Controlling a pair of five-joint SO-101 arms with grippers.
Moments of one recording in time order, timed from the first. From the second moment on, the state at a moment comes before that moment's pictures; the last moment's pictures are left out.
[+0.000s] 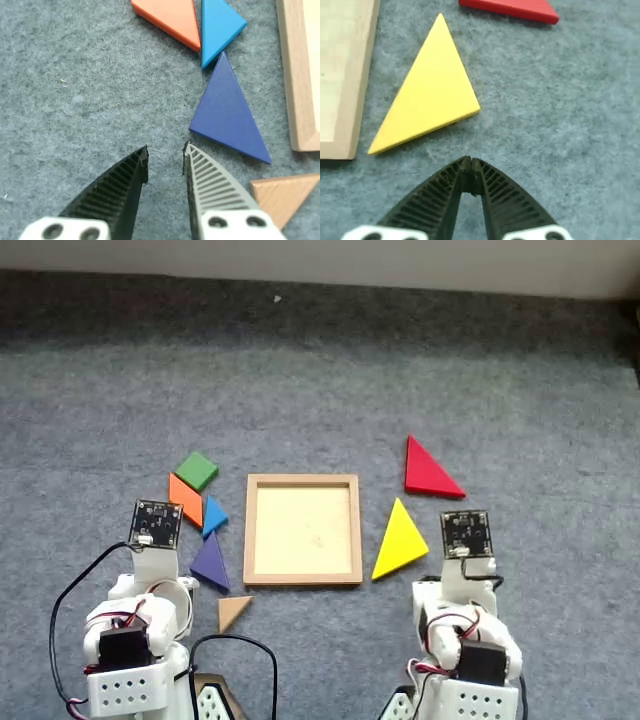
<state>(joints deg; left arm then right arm) -14.5 -102.1 96.0 76.1 -6.4 1.4 -104.2 95.7 70.8 13.6</state>
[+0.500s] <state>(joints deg) -14.5 -102.1 96.0 75.4 -6.4 10.9 -98.6 77.1 65.2 25.6</state>
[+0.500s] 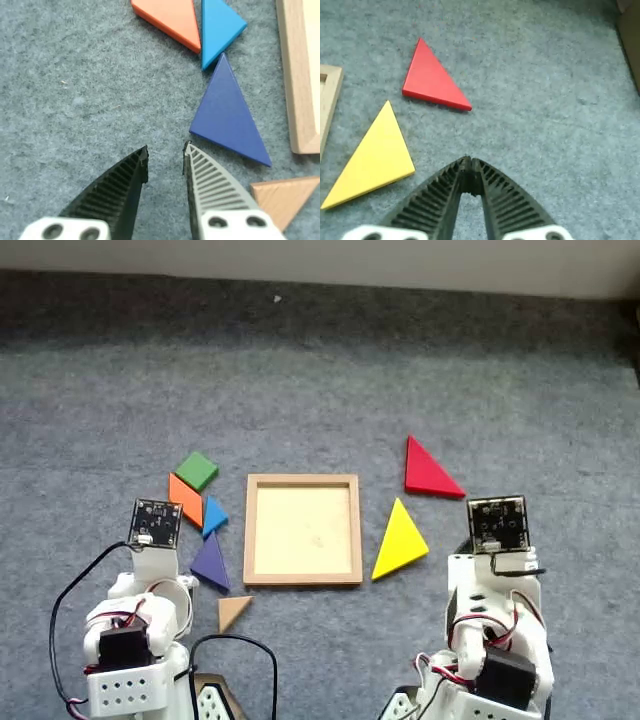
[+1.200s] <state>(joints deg) -14.5 -102.1 96.0 73.9 -6.4 -0.9 -34.7 37.4 65.4 25.6</state>
